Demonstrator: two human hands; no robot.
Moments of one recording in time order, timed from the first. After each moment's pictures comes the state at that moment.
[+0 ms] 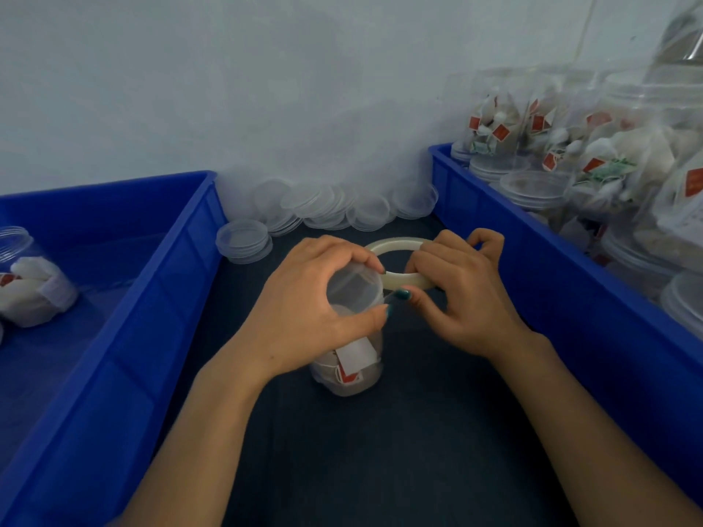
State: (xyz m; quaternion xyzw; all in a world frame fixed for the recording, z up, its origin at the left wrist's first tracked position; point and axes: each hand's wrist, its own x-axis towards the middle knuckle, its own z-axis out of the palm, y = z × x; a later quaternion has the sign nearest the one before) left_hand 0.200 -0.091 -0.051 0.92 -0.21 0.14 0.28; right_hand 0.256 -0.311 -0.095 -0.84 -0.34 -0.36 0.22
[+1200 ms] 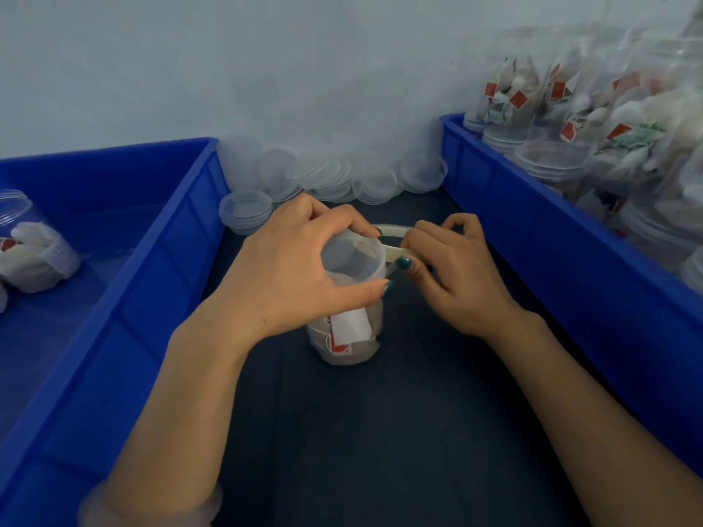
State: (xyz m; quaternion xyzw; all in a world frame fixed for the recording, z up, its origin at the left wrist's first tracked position) left_hand 0.193 -0.079 -0.038 0.96 -0.16 0.12 0.20; right_hand 0.258 -0.296 -0.107 -0.85 -0.36 -0.29 0.25
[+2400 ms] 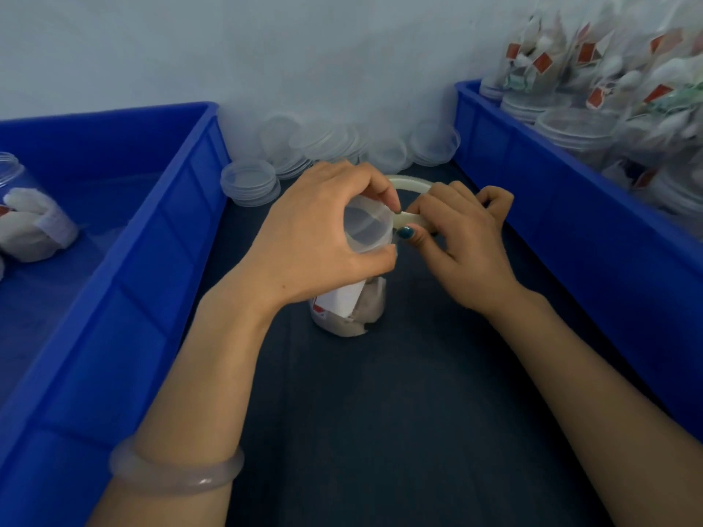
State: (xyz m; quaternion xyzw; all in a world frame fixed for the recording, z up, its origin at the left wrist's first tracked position) left_hand 0.196 -0.090 -0.041 0.92 -0.20 0.16 0.28; right_hand 0.254 -0.283 -0.111 -0.85 -0.30 -0.34 0.26
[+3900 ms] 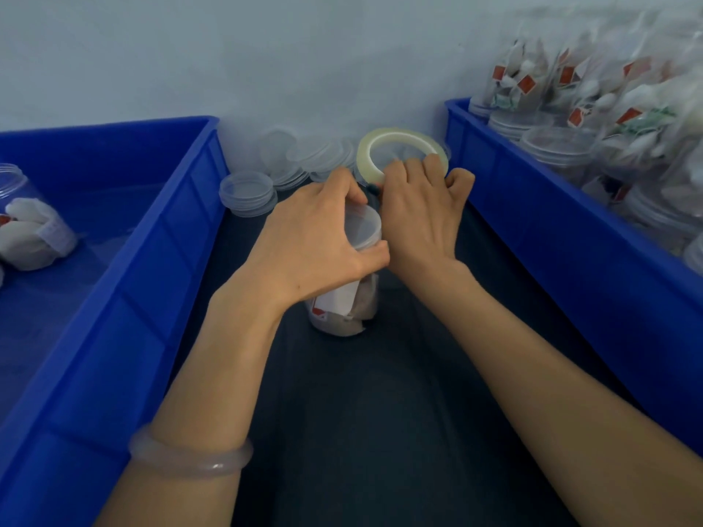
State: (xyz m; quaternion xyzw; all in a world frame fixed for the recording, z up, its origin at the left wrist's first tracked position) left_hand 0.207 -0.093 -0.047 0.95 -0.12 0.16 0.23; right_hand 0.275 -0.226 -0.085 -0.91 -0.08 -0.39 0.07
